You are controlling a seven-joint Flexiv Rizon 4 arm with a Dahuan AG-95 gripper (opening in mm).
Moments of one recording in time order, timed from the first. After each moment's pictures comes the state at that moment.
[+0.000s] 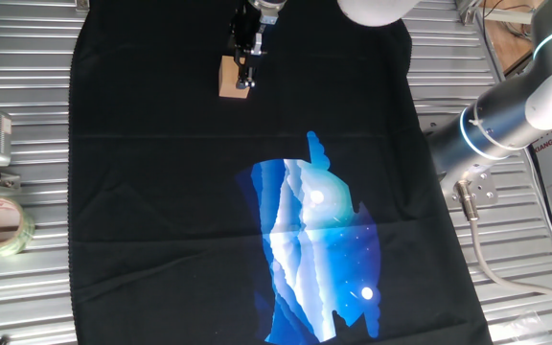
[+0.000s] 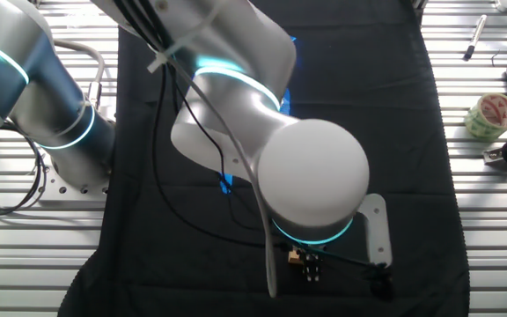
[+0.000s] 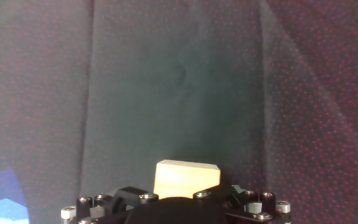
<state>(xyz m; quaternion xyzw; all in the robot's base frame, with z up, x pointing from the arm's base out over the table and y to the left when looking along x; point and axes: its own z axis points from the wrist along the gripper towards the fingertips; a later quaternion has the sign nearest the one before) 0.463 -0.204 0.067 -0.01 1.00 0.03 0.06</state>
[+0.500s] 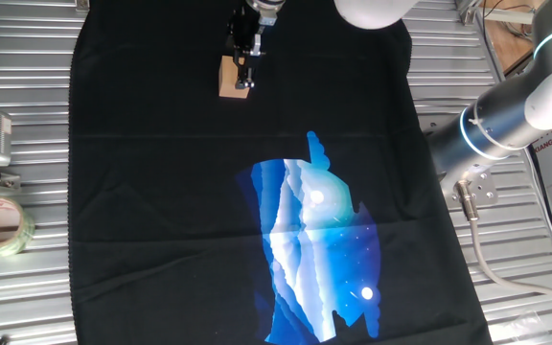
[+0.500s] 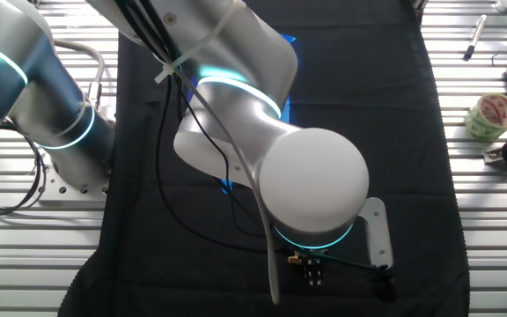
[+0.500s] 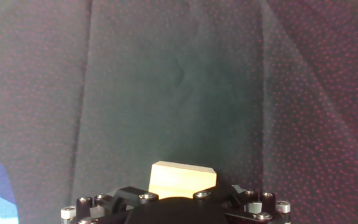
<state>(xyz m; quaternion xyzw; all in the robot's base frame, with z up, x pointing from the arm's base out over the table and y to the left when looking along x) 0.464 -0.206 0.060 -0.03 1.00 0.03 0.07</state>
